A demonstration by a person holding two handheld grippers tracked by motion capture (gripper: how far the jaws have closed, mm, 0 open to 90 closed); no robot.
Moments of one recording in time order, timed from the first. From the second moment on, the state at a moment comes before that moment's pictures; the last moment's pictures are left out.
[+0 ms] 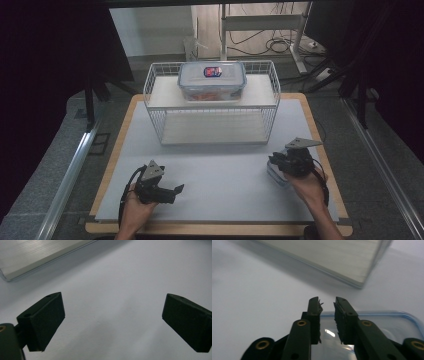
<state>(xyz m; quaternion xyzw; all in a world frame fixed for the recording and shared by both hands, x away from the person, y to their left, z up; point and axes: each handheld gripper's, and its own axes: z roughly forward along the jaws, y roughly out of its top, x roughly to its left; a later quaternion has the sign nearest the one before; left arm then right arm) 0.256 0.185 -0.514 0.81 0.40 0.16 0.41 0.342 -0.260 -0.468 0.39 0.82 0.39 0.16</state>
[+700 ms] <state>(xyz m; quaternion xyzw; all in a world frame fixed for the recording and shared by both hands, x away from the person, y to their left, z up) 0.259 0.184 -0.519 0.81 0.39 0.15 0.41 0.363 -0.336 -0.474 0.49 0.77 0.34 0.23</state>
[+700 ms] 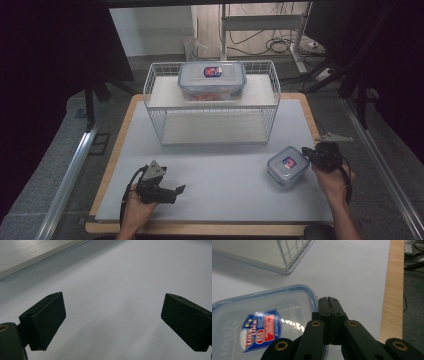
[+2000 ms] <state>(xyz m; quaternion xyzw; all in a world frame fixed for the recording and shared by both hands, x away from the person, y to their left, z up) 0.260 0.185 -0.519 0.80 0.40 0.14 0.42 0.321 -0.286 -0.486 0.45 0.82 0.33 0.13</state>
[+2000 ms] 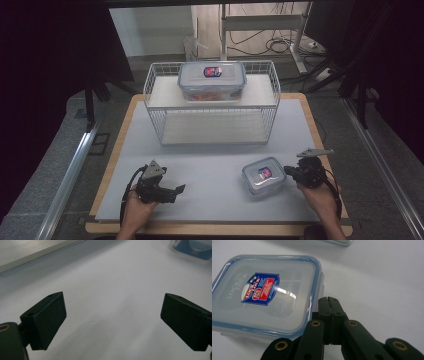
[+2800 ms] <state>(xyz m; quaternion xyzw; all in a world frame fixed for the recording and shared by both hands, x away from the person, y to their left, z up) 0.252 0.188 -0.524 0.80 0.41 0.13 0.42 0.304 -0.223 -0.497 0.37 0.87 0.32 0.06</state>
